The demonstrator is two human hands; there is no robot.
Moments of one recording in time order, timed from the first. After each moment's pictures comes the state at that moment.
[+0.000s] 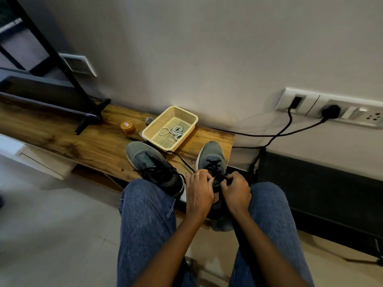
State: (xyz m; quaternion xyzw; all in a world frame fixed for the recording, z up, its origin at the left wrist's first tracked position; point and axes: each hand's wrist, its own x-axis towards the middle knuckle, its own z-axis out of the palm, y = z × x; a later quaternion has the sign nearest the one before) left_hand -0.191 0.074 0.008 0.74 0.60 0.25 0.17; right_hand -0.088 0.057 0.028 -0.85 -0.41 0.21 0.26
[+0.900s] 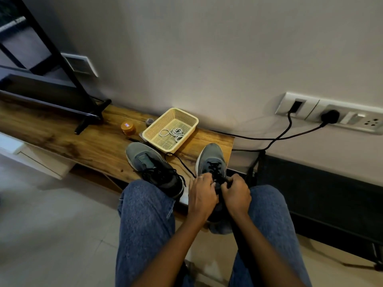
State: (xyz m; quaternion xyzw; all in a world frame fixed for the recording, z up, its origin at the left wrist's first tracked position) left_hand -0.185 0.072 0.013 0.74 0.58 0.25 0.23; right_hand -0.086 0.058 0.021 -0.85 -0.43 0.19 0.25
